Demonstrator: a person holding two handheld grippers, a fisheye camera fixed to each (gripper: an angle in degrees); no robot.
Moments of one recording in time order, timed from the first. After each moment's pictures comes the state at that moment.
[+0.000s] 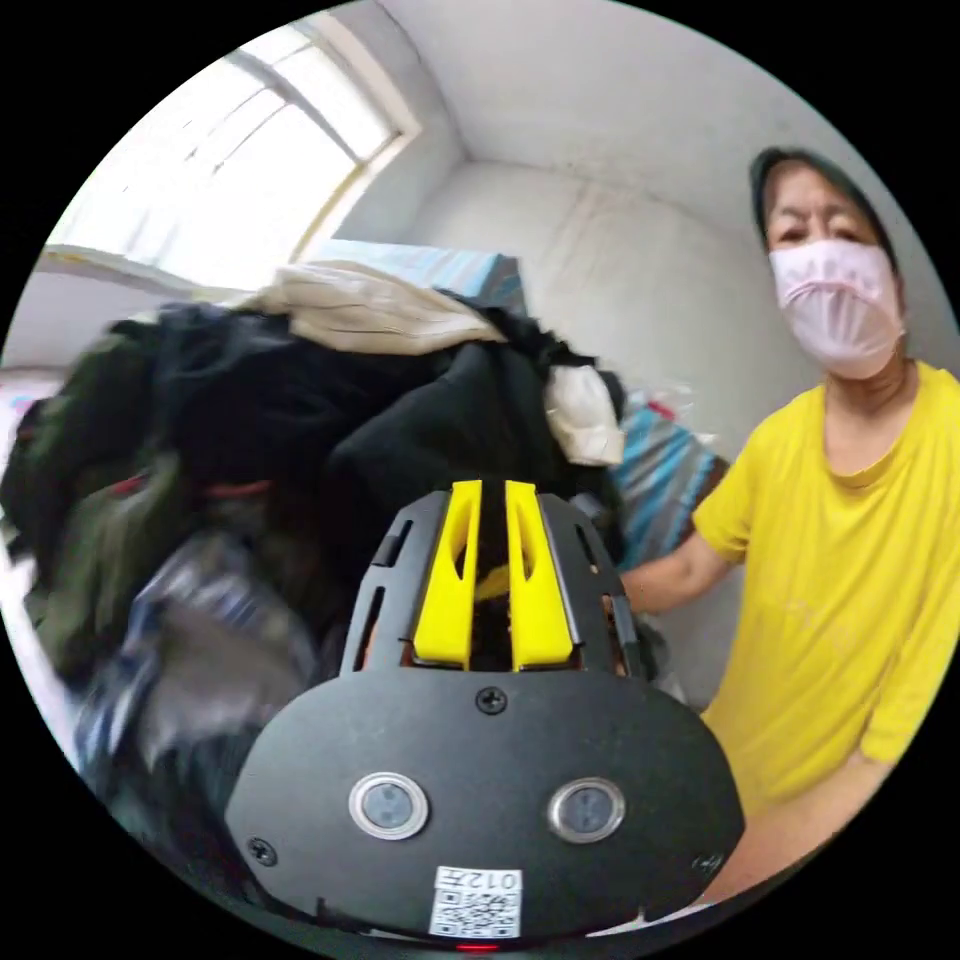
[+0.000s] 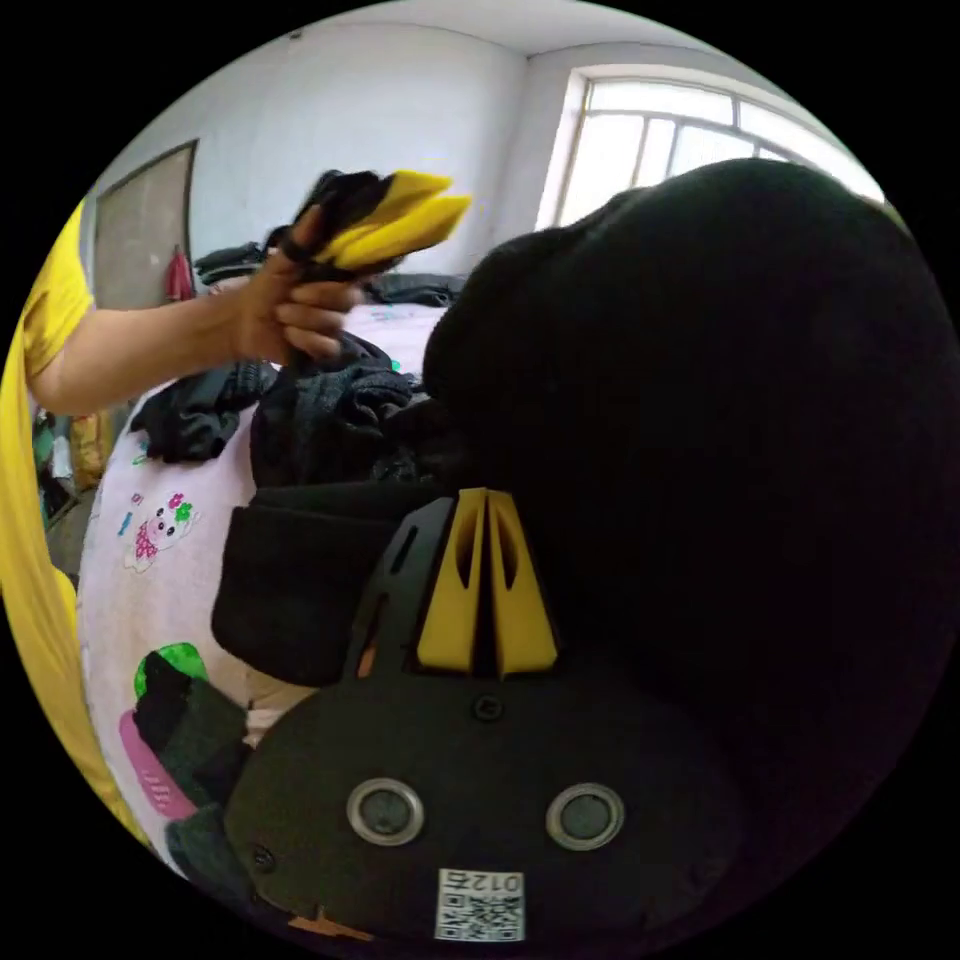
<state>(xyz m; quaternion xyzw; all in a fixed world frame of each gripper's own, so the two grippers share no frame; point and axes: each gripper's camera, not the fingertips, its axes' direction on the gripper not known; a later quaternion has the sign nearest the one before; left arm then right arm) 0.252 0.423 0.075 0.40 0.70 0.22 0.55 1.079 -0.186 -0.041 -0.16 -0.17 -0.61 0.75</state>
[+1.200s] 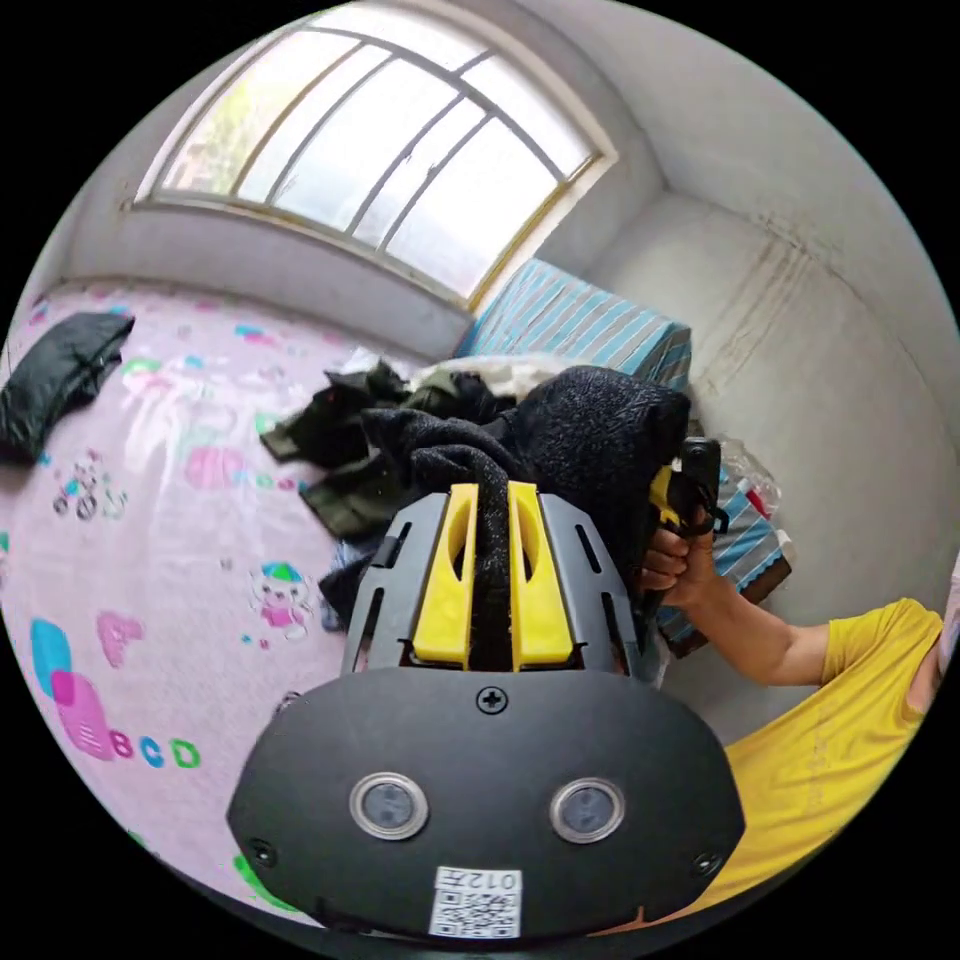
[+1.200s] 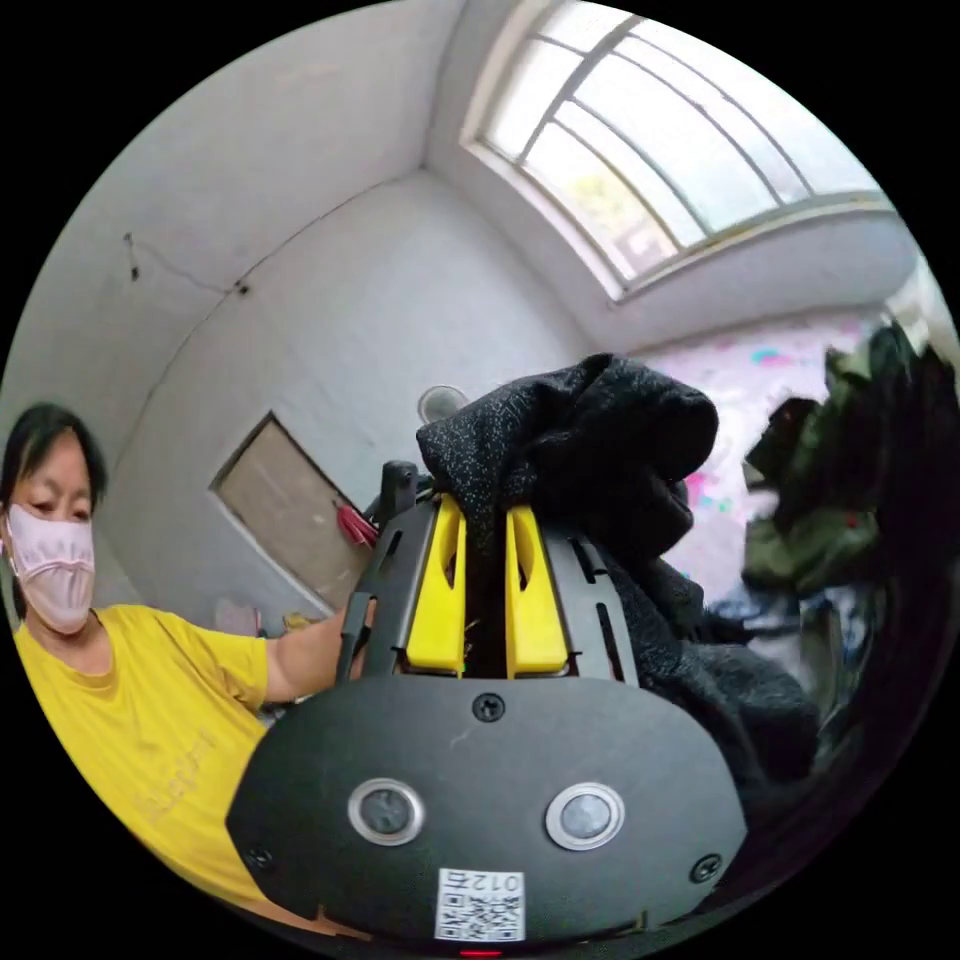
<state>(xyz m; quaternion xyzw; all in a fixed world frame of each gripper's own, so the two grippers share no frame) 0.000 0.331 -0.192 0.30 0.64 0.07 0.71 0.657 -0.286 -0.197 -0.29 -0.50 -0.32 0.75</state>
